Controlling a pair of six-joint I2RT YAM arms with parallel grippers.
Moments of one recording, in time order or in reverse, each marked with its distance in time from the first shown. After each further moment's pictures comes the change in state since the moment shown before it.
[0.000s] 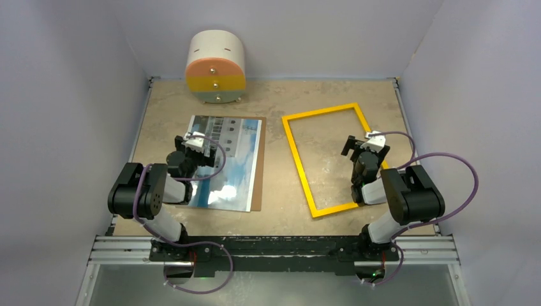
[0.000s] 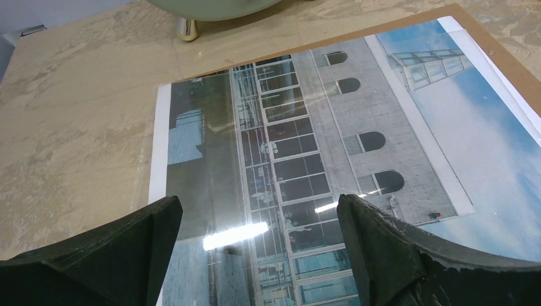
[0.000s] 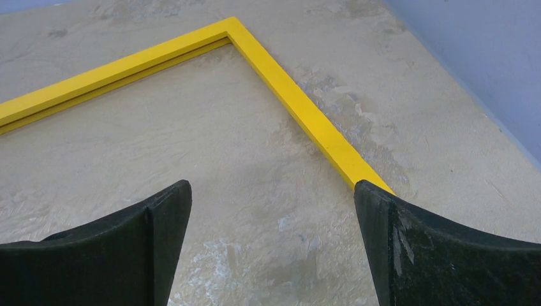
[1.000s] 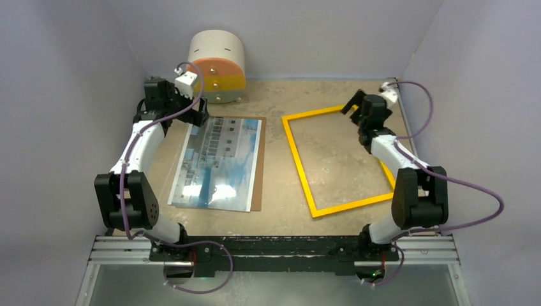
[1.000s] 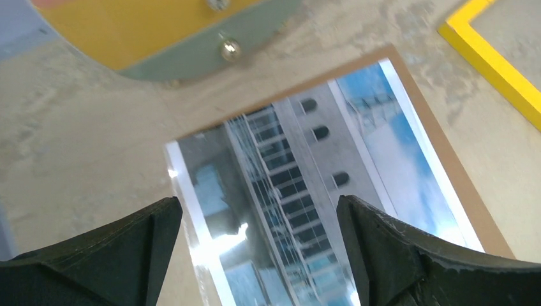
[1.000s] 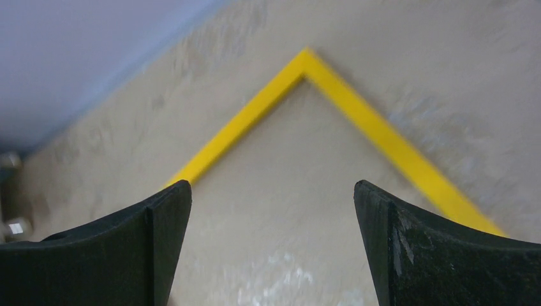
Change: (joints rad) left arm 0.098 -0.107 0.970 -1.465 0.238 0.080; right arm -0.111 -0.068 0.727 -1.052 -0.151 0.478
